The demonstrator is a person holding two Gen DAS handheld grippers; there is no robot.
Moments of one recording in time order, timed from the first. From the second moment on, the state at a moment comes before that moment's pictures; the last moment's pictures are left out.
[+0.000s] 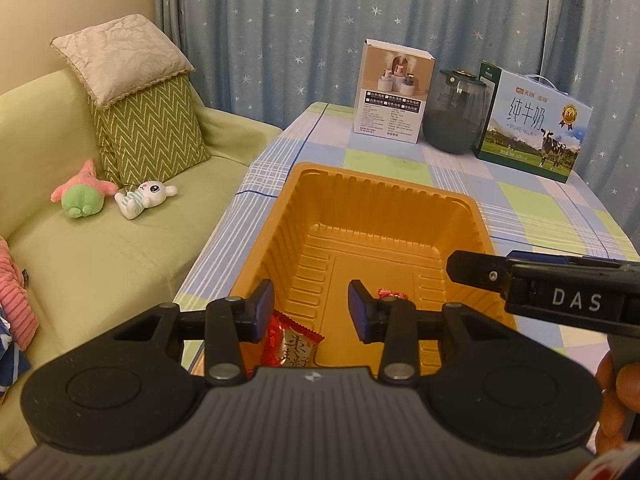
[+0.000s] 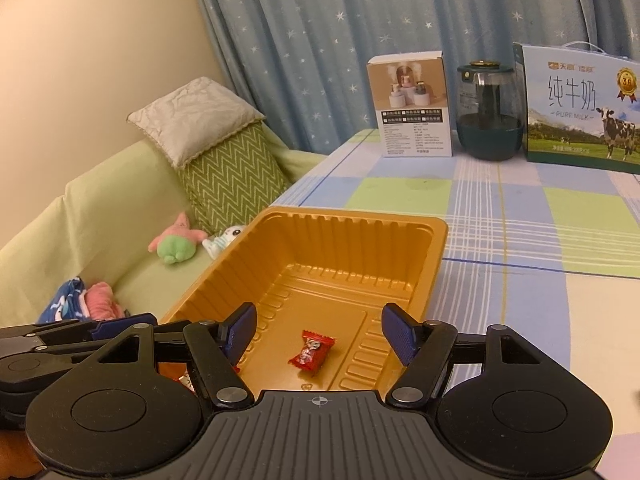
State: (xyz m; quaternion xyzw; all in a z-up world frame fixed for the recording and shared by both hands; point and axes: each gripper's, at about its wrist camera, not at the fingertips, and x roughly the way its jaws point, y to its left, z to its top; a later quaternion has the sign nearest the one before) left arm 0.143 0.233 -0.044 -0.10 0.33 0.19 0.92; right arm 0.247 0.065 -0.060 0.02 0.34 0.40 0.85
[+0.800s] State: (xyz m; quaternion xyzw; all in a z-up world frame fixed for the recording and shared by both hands) left arm 0.128 0.130 0.015 -0.08 0.29 0.10 0.95; right arm 0.194 -0.087 -0.012 0.06 0.32 0.24 0.91
